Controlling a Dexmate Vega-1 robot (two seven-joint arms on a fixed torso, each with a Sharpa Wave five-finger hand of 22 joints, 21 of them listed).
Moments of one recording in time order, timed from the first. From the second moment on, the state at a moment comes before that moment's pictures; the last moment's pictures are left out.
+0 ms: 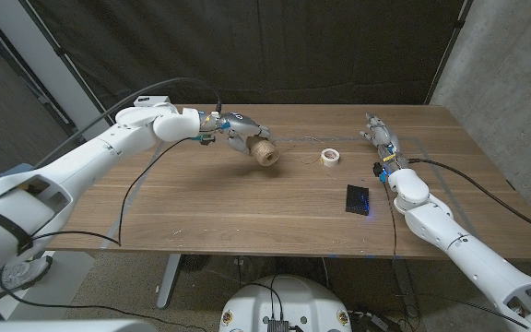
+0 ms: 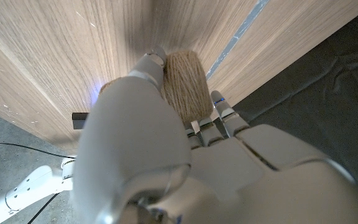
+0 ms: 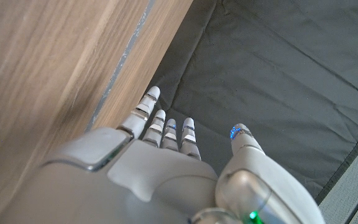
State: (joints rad) left arm 0.30 0.76 0.76 -1.32 0.62 -0.74 -0.30; left_hand 1.44 0.09 0.28 -0.16 0.30 0.32 -0.02 0.30 0.32 0.17 -0.10 0.66 0.65 0.26 -0.05 0.47 0.51 0.21 0.05 0.31 0.22; right arm -0.89 -0.57 -0.37 -1.38 0.40 0.29 -0.25; right_hand 0.26 0.12 0.36 -0.05 0.19 0.09 -0.01 0.23 0.20 -0.01 0.06 0.22 0.20 0.03 0.04 0.22 0.20 0.31 0.04 0.20 0.17
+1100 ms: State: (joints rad) left arm 0.28 0.76 0.74 -1.36 0.61 -0.71 -0.29; left_hand 1.44 0.09 0.28 -0.15 0.31 0.32 -0.02 0.30 0.33 0.17 -0.10 0.67 0.66 0.26 -0.05 0.47 0.51 0.22 0.05 0.32 0.22; right arm -0.89 -0.59 -0.41 -1.40 0.36 0.24 -0.24; right_hand 0.29 0.12 0.36 -0.09 0.19 0.18 0.00 0.25 0.20 0.07 0.06 0.24 0.20 0.10 0.01 0.24 0.20 0.37 0.03 0.21 0.17
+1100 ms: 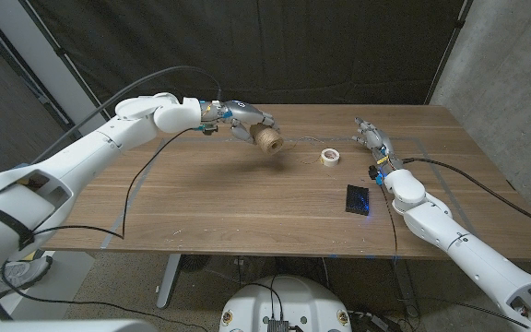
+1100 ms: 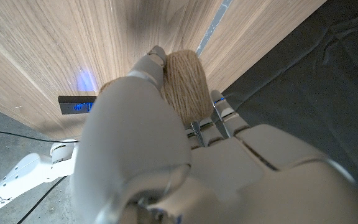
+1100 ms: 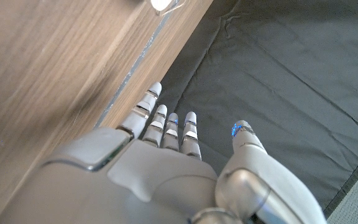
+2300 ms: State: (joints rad) left arm 0.28 0.75 0.71 -1.41 0.57 -0.68 -0.32; left_hand 1.43 0.10 0.27 -0.15 0.31 0.32 -0.02 0.30 0.34 0.17 -0.10 0.67 0.66 0.26 -0.05 0.47 0.51 0.21 0.05 0.32 0.22; right arm -0.89 -0.61 -0.44 -1.45 0.30 0.20 -0.23; right_hand 0.39 0.10 0.38 -0.16 0.18 0.24 -0.05 0.25 0.20 0.15 0.03 0.25 0.21 0.15 -0.02 0.24 0.20 0.40 0.02 0.21 0.17
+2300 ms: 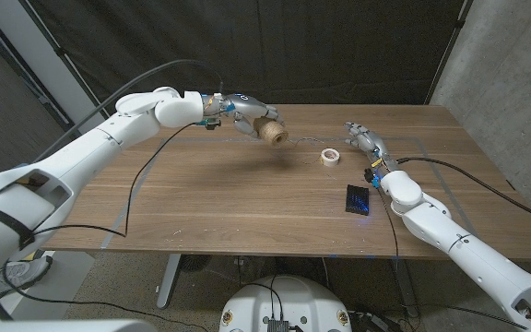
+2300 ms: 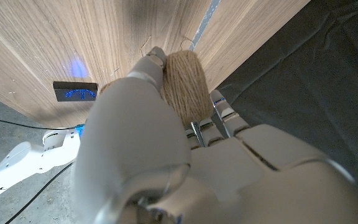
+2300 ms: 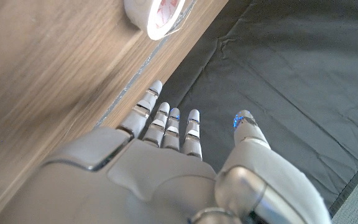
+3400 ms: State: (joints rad) left arm 0.20 0.70 0.74 -1.32 0.57 -0.71 -0.30; left_hand 1.41 0.11 0.27 -0.15 0.31 0.33 -0.02 0.30 0.35 0.17 -0.10 0.67 0.67 0.26 -0.05 0.46 0.51 0.21 0.05 0.33 0.22; right arm -0.82 -0.58 -0.49 -1.40 0.27 0.19 -0.19; right_hand 0.51 0.03 0.38 -0.18 0.18 0.30 -0.09 0.26 0.20 0.23 0.00 0.26 0.21 0.21 -0.04 0.25 0.20 0.44 0.01 0.22 0.17
